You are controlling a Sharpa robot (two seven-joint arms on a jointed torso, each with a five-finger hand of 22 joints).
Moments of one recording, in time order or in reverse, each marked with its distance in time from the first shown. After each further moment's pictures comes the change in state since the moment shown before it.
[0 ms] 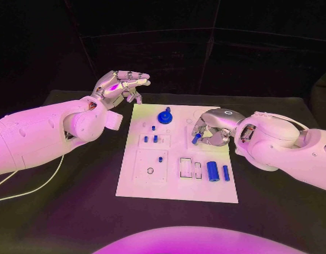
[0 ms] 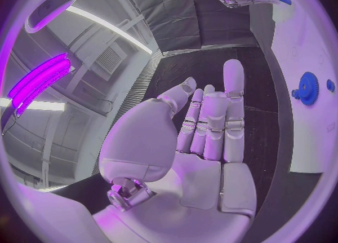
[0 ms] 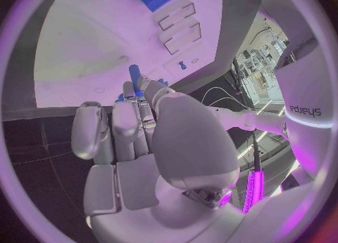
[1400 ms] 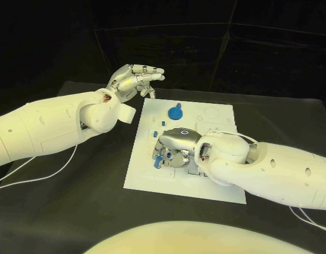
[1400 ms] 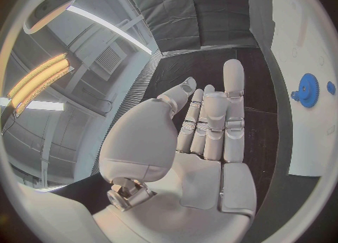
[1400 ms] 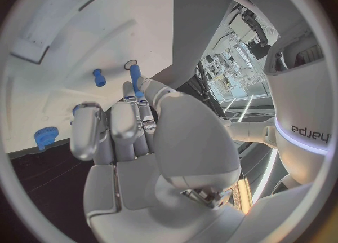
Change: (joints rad) left arm 0.000 0.019 0.000 -0.012 0.000 0.003 -0.002; left_hand 0.000 0.000 -0.003 -0.003 0.000 -0.004 0.003 0.000 0.000 -0.007 0.000 0.004 0.000 0.000 0.000 0.000 -0.003 0.000 0.000 0.000 0.000 -0.001; right arm -0.091 0.319 -0.014 -0.081 -0.017 0.060 0.094; right_hand -0.017 -0.009 0.031 -0.004 0.022 -0.008 0.007 -0.013 -0.004 -0.004 0.004 -0.020 0.000 0.000 0.000 0.005 -0.009 0.000 0.003 0.003 0.000 -0.002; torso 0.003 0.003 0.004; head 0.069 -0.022
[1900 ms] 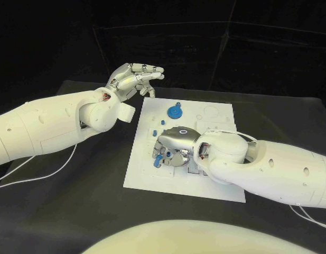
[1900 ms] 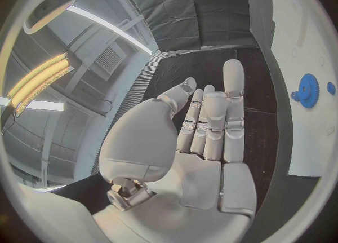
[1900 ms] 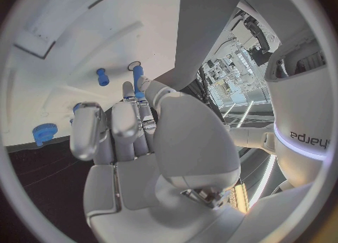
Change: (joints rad) left arm 0.000 0.001 0.000 -0.002 0.000 0.002 -0.001; left_hand 0.000 0.000 0.000 0.000 0.000 0.000 0.000 0.000 0.000 0.000 0.000 0.000 0.000 0.000 0.000 0.000 0.000 0.000 0.000 0.000 0.000 0.000; right arm -0.001 0.003 0.002 -0.004 -0.051 0.013 0.001; right_hand 0.000 0.000 0.005 0.000 0.000 0.003 0.003 -0.003 0.000 0.004 0.004 0.000 0.000 0.000 0.000 0.000 0.000 0.000 0.000 0.000 0.000 0.000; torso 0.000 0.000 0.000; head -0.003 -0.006
